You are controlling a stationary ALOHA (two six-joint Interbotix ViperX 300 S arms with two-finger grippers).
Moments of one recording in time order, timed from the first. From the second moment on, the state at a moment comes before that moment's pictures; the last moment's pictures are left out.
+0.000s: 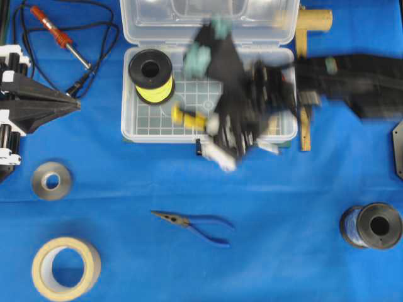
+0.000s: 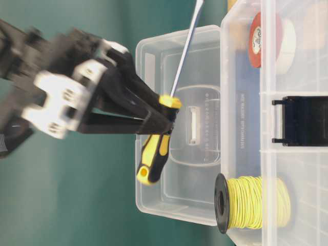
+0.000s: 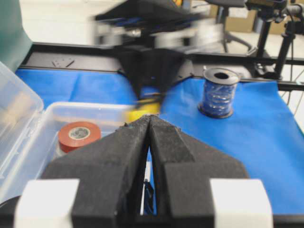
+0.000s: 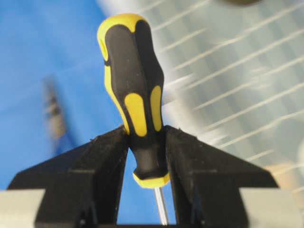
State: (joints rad) left arm 0.02 -0.97 1.19 -0.03 -0.29 0.00; right arm 0.04 0.00 0.18 0.00 0.81 0.67
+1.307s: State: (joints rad) left arm 0.03 -0.99 1.21 -0.03 -0.26 -0.01; right arm 0.21 0.47 0.03 -0.14 0.73 0.86
